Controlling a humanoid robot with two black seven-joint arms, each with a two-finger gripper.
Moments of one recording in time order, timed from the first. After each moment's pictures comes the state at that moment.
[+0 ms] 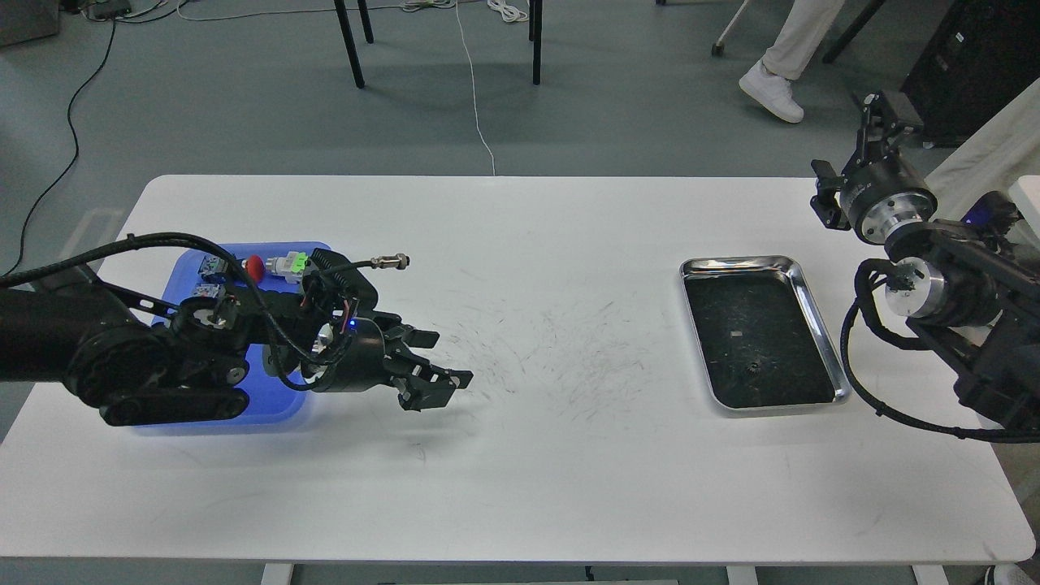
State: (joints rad) left arm -1.36 0.42 0.68 -1.27 1.25 0.17 -0.29; right arm 0.80 -0.52 0.53 0.85 -0.03 -0.14 0.32
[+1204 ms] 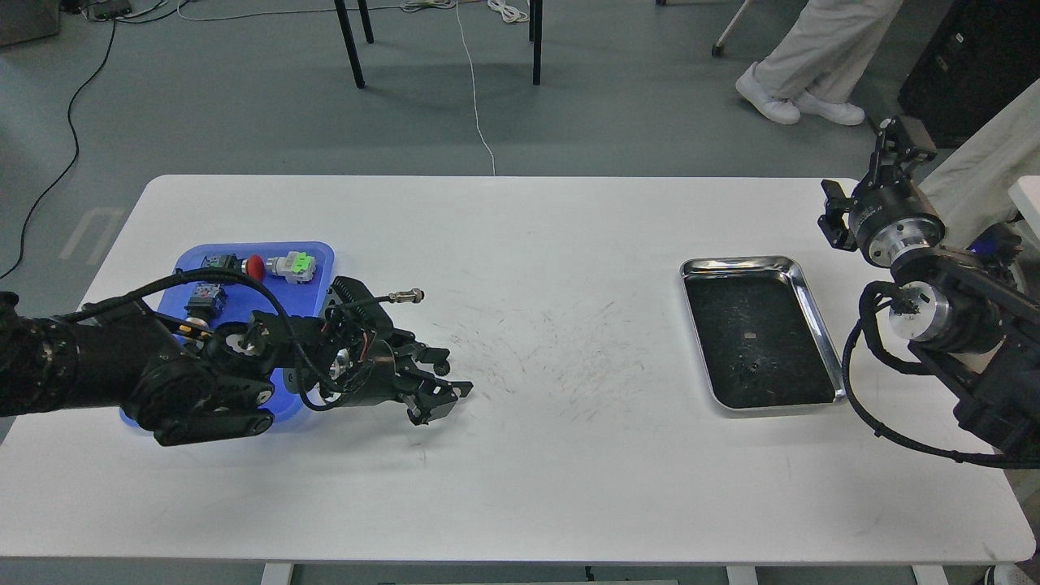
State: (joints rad) left arm -1.22 0.33 0.68 -1.07 1.33 0.21 -0.33; right arm 0.74 -0.51 0.56 0.86 -0.03 -0.13 0.35
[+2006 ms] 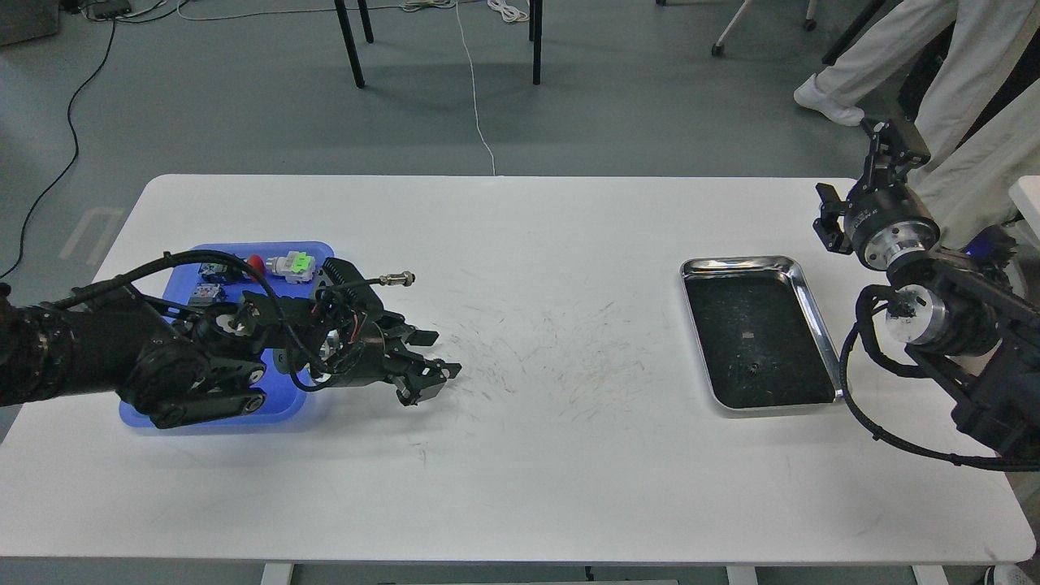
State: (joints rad) left arm -1.22 0.33 0.68 -0.98 1.33 0.21 -0.37; right arm 0.74 -0.51 0.55 0.87 -0.03 -0.13 0.35
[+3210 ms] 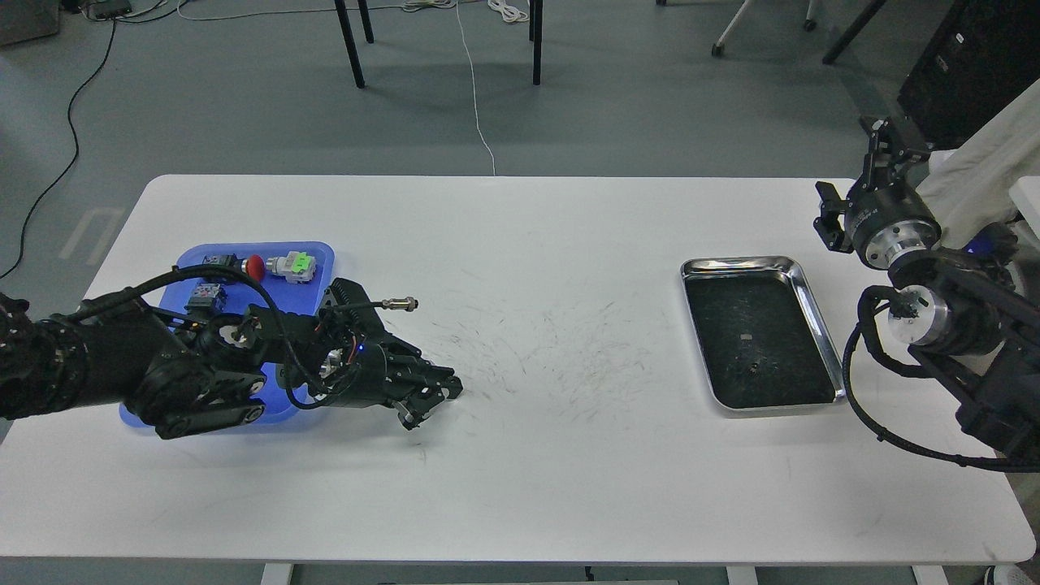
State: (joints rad) left arm -1.18 0.30 0.68 -0.95 1.38 0.21 -0.49; right arm 0.74 -0.52 0.54 0.88 -0.04 -0.13 0.35
